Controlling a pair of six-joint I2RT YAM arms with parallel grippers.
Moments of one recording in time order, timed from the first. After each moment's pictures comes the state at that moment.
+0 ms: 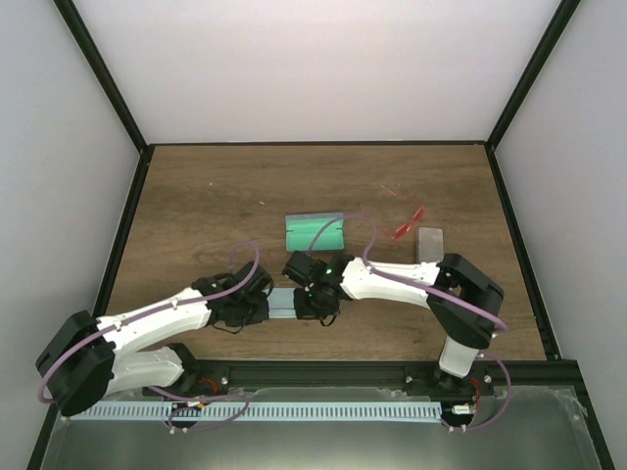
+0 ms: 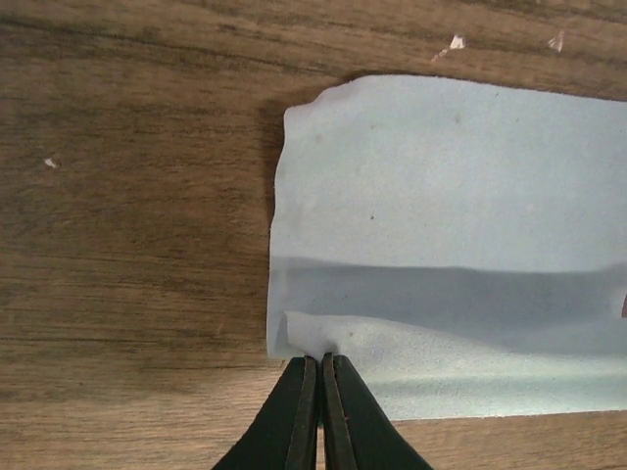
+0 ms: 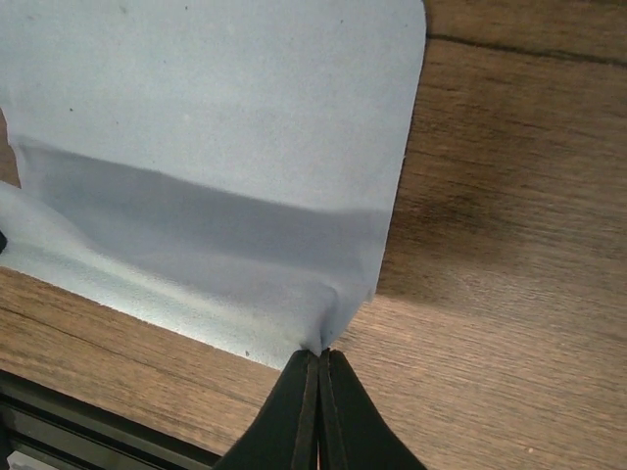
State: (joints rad) left arm -0.83 1.16 0.55 -0.64 -0.03 -0.94; right arm 1.08 1.73 1.11 -0.67 -0.13 0.95
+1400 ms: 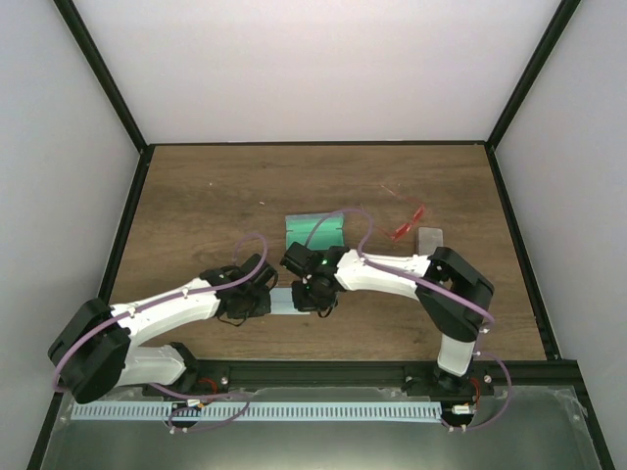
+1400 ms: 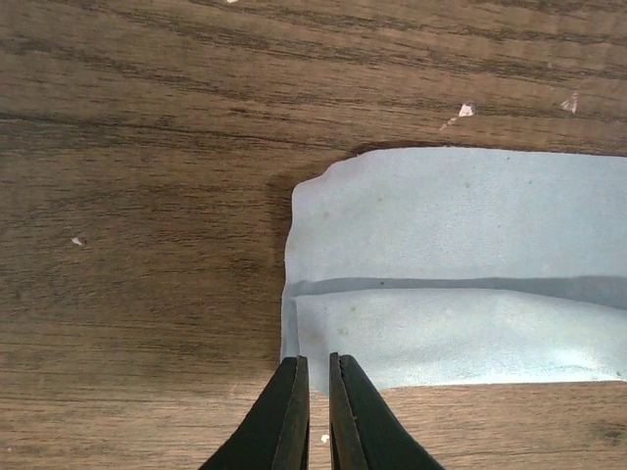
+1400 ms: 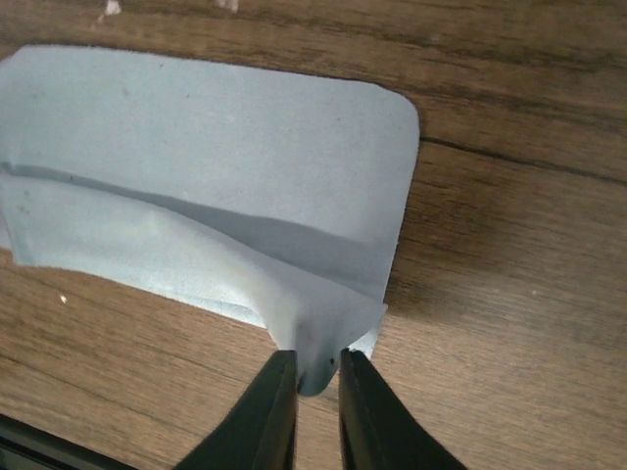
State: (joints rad) left arm -0.80 1.26 0.62 -0.64 -0.08 -0.88; right arm 1.03 1.79 1.17 -0.68 -0.13 0.89
